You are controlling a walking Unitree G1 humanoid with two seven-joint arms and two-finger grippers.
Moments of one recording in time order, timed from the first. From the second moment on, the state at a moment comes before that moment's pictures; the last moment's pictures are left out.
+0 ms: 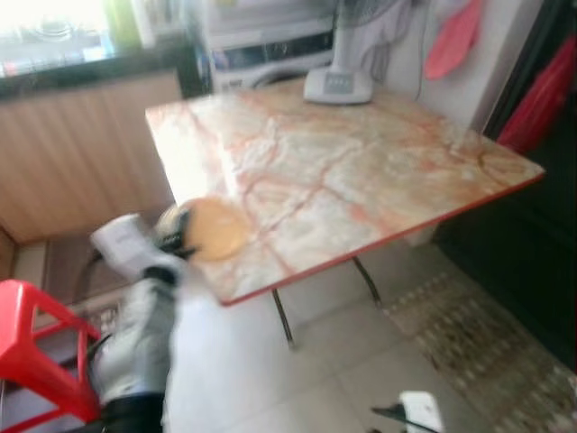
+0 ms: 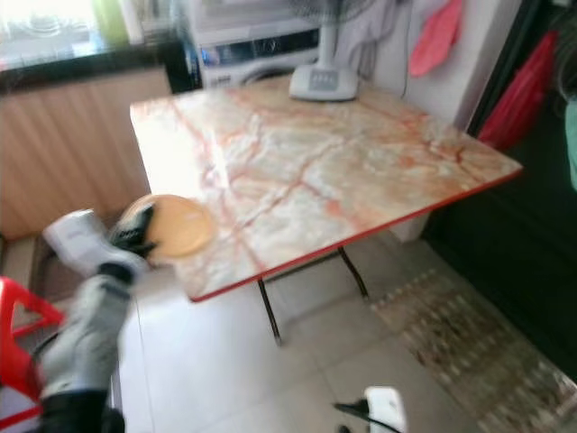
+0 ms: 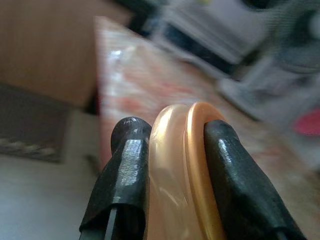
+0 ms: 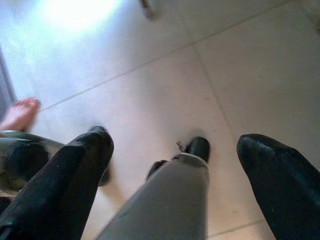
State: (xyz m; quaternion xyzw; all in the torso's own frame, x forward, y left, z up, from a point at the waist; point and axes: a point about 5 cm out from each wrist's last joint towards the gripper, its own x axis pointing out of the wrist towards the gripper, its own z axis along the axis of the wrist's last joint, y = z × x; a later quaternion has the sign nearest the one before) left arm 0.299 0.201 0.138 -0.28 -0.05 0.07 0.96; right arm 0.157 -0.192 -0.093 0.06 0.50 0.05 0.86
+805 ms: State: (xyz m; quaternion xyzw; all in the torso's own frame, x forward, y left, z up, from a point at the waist) left arm 0.292 0.178 0.136 -0.14 -0.03 0.02 0.99; right arm 0.158 -0.196 -0.093 0.04 0.50 0.05 0.86
